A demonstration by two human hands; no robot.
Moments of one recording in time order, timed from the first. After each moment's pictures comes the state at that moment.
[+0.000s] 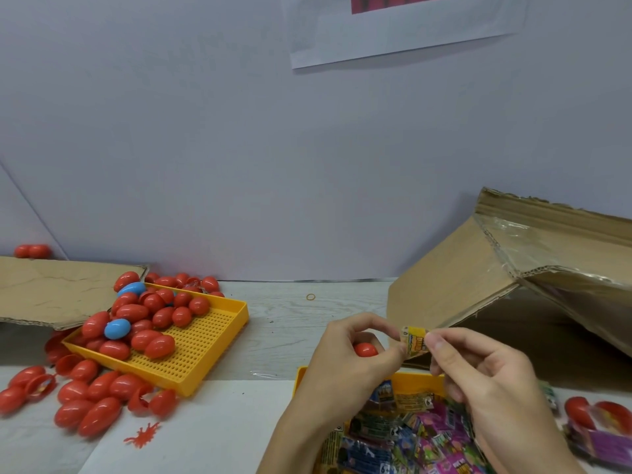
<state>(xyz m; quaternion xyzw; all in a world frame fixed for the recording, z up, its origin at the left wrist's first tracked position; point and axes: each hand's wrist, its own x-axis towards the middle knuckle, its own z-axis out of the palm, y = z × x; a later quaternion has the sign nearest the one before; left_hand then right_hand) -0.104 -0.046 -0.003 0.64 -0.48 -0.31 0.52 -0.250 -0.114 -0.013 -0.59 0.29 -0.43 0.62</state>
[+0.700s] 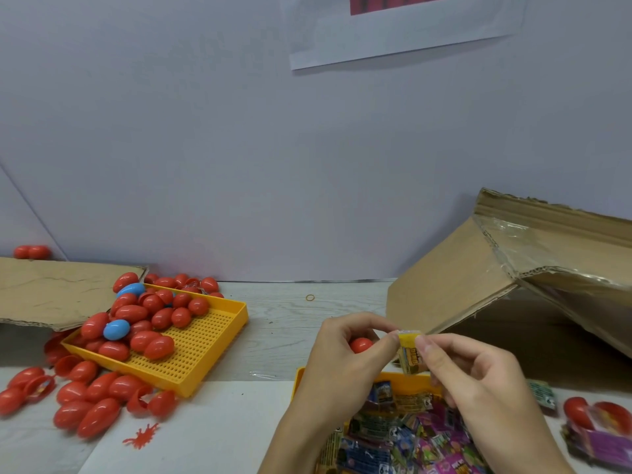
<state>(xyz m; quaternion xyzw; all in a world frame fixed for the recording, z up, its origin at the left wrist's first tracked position) -0.105 -0.048 -0.006 0.62 -0.49 -0.26 0.56 -0.248 -0.110 -0.010 -0.62 0.31 -0.41 0.59</state>
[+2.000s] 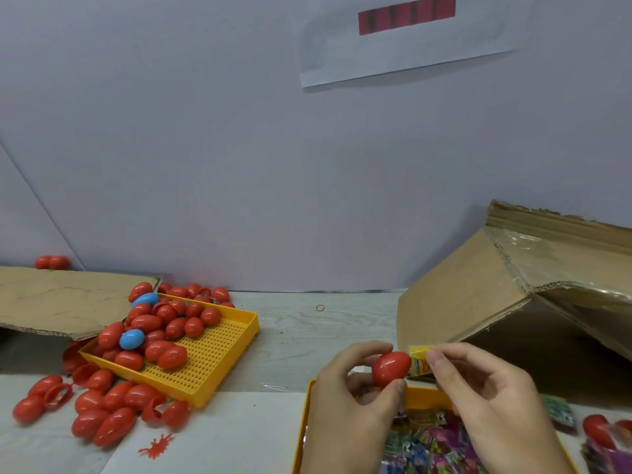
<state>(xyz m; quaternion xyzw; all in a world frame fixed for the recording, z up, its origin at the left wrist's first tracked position) -0.129 -0.023 -0.006 0.66 -0.35 -0.27 0.61 -0.245 -0.108 -0.014 -0.63 0.35 -0.41 0.55</state>
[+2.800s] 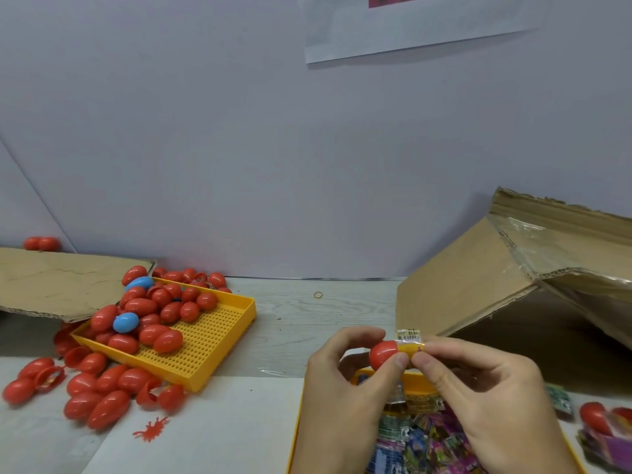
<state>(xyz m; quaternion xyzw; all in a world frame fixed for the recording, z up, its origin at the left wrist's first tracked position) -0.126 -0.019 -0.011 0.64 -0.33 -0.27 0.64 -0.244 -0.104 -0.016 -0.68 0.27 -0.44 0.52</state>
